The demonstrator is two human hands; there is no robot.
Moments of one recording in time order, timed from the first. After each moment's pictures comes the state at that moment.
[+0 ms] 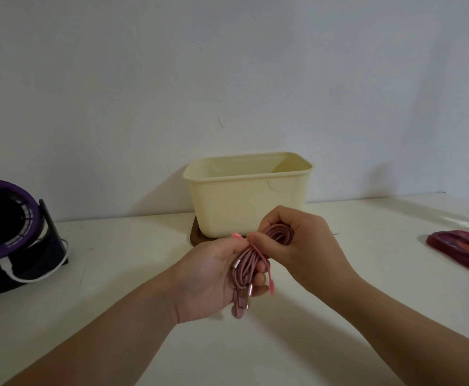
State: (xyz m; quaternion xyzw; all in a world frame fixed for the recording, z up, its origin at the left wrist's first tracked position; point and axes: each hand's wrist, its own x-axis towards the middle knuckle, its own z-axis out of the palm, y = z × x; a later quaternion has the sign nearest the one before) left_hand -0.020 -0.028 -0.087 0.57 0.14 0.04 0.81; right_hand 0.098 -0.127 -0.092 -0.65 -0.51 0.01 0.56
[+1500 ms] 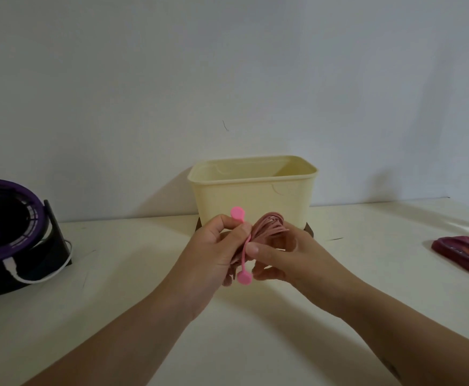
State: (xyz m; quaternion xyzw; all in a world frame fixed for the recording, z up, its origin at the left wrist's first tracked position) left_hand -0.015 -0.019 -0.094 0.70 0.17 0.31 0.62; right_hand 0.099 -0.125 -0.096 -0.56 -0.49 0.32 0.59
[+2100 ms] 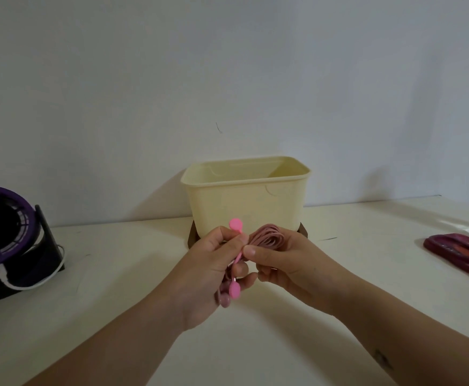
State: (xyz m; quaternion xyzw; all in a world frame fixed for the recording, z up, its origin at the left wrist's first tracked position) left_hand -0.016 -0.027 -0.094 0.63 0.21 0.20 0.72; right_hand 0.105 -0.124 -0.099 -0.51 -0.44 0.41 0.62
